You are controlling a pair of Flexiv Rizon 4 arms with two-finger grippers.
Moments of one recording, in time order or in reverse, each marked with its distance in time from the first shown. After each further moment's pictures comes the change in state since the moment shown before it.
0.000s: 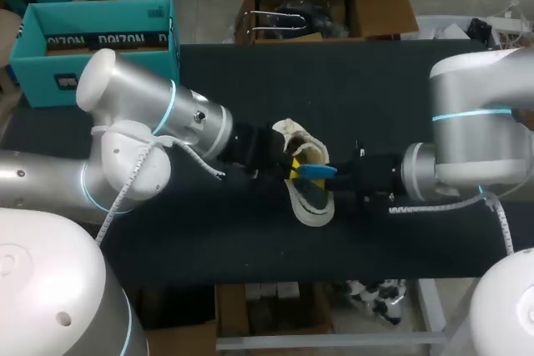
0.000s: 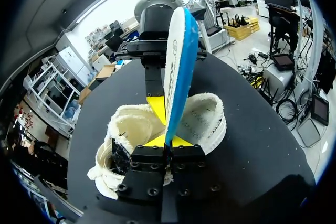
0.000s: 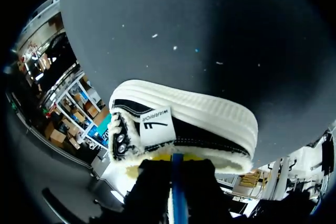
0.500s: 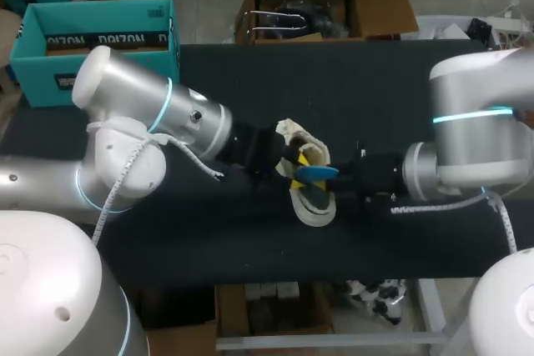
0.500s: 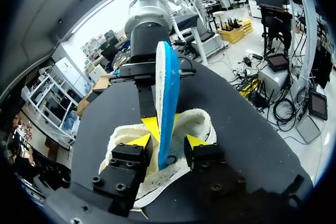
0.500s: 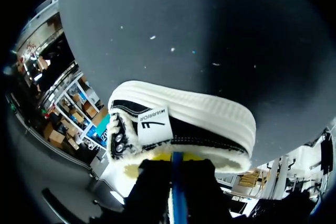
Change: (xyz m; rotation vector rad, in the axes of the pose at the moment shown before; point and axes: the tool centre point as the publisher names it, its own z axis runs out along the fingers) left arm 0.010 -0.027 -0.009 0.064 0.023 0.061; right arm -0.003 0.000 -0.003 -0.001 -0.012 0.003
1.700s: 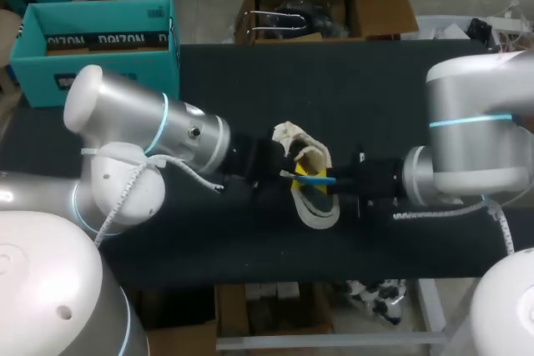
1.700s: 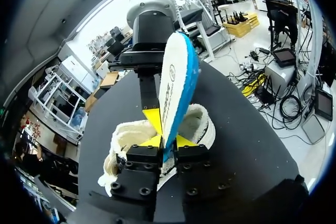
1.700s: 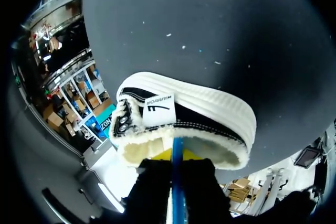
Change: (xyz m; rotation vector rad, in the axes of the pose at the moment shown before) left arm 0.009 -0.004 -0.005 -0.060 -0.077 0.004; right arm -0.009 -0.012 -0.010 -0.050 0.020 -0.162
